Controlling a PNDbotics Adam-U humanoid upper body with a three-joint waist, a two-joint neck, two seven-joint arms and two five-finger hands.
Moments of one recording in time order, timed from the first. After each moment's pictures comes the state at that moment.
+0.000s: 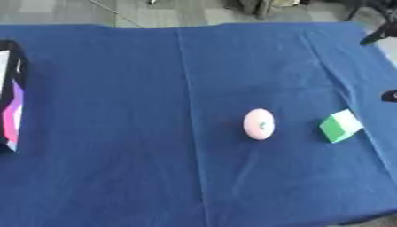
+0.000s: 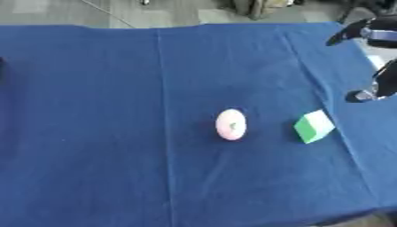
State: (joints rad) left arm -0.33 0.53 -0.03 -1.98 -0.14 0.29 0.42; right arm -0.35 -1.29 0.07 -1.80 0.33 0.10 0.61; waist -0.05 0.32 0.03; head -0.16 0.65
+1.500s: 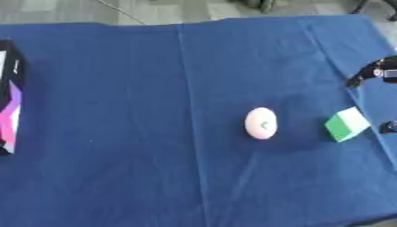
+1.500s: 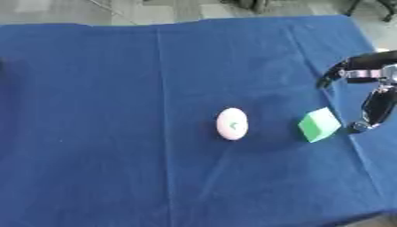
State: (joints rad) left arm -0.32 0.58 -0.10 -1.98 0.15 0.17 0.71; right arm -0.38 -1.24 0.18 -1.68 0.45 -0.01 0.72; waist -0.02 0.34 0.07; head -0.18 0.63
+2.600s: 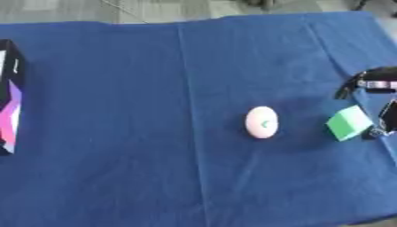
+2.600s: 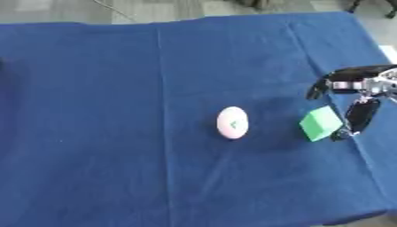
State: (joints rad) left arm -0.31 0.56 -0.10 -1.98 0.15 0.17 0.72; right arm -0.42 -1.16 0.24 -1.57 0.48 -0.02 0.64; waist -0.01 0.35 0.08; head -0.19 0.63
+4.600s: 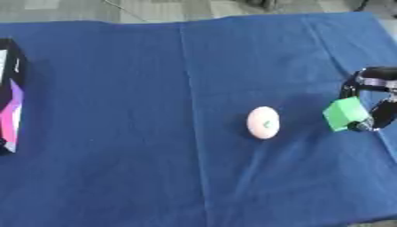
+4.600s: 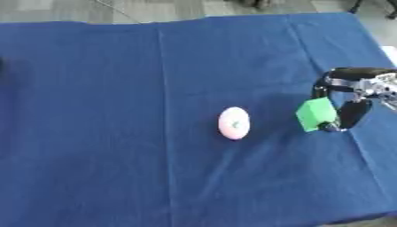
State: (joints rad) left arm -0.29 0.56 -0.09 -1.98 0.14 0.16 0.74; right arm -0.45 -1.11 0.19 -1.59 0.42 0.07 0.52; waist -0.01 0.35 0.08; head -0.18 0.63
